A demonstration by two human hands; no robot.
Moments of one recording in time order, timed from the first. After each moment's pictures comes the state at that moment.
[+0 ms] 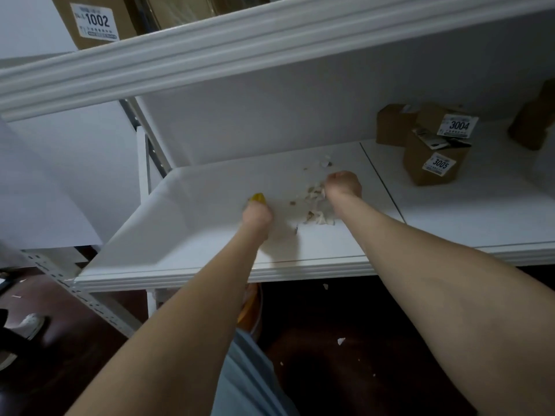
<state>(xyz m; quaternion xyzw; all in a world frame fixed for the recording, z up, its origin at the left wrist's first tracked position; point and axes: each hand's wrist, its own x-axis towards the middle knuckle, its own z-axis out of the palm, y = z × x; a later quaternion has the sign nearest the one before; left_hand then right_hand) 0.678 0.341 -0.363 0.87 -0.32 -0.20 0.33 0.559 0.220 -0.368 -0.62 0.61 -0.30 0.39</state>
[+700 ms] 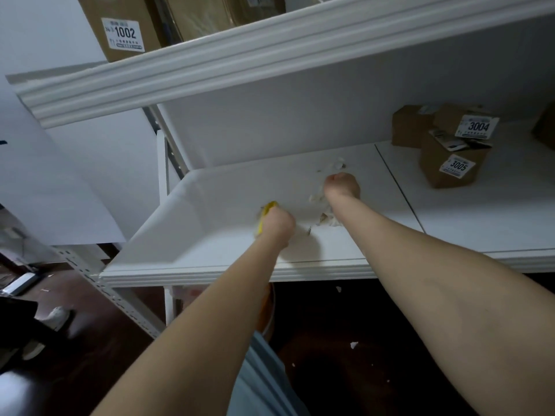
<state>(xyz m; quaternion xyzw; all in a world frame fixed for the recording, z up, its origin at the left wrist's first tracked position) 0.663 0.346 -0.368 0.85 -0.30 -0.24 0.36 0.582 0.233 -0.358 -0.65 0.60 -0.28 0.38</state>
